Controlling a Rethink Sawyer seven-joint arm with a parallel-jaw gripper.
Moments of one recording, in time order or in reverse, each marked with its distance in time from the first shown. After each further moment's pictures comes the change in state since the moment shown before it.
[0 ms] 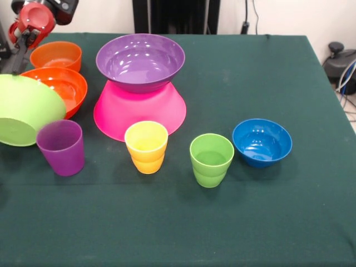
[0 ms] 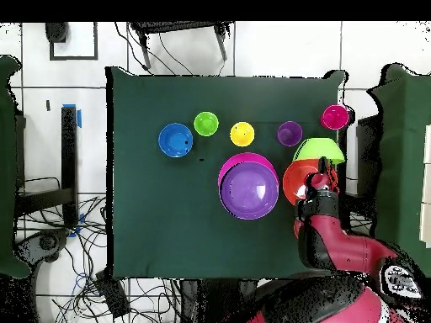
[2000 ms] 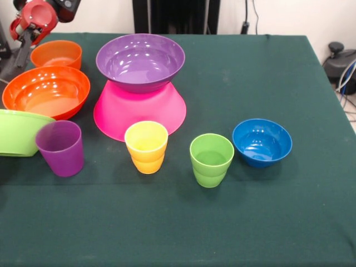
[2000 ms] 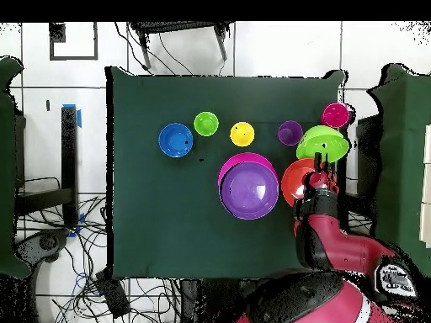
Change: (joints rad) arm 0.045 -0.003 -0.042 0.002 0.027 -0.002 0.000
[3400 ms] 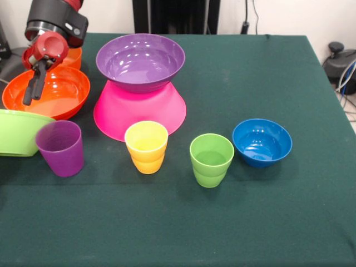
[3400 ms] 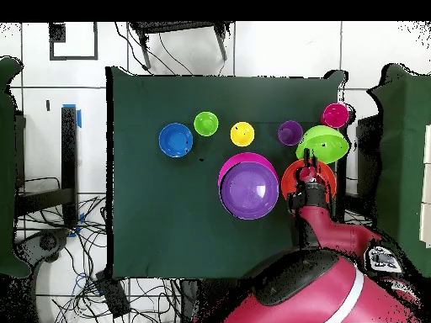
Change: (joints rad) arm -0.008 0.122 0.042 -0.097 -0.025 0.000 0.000
